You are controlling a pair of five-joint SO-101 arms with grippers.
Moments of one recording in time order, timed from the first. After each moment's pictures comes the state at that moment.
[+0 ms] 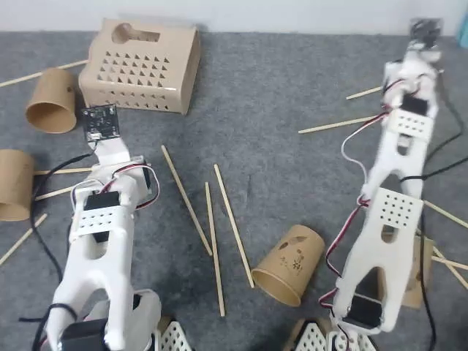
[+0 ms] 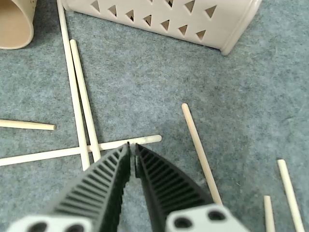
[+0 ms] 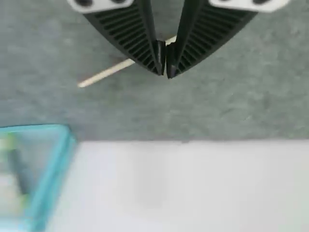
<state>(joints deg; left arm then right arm) -15.7 -27.5 62.0 28.2 6.8 13.4 73.5 -72.0 33.1 11.6</state>
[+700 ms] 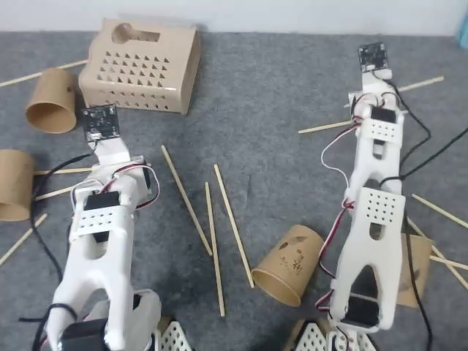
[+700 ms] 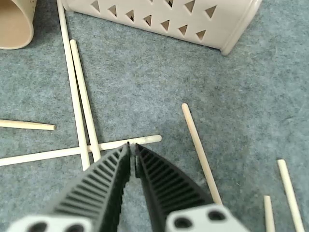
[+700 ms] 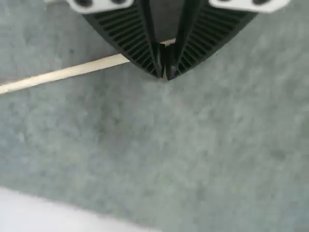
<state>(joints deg) -15.7 -27.5 62.0 28.2 6.8 8.6 79.8 -71.1 44.1 21.8</state>
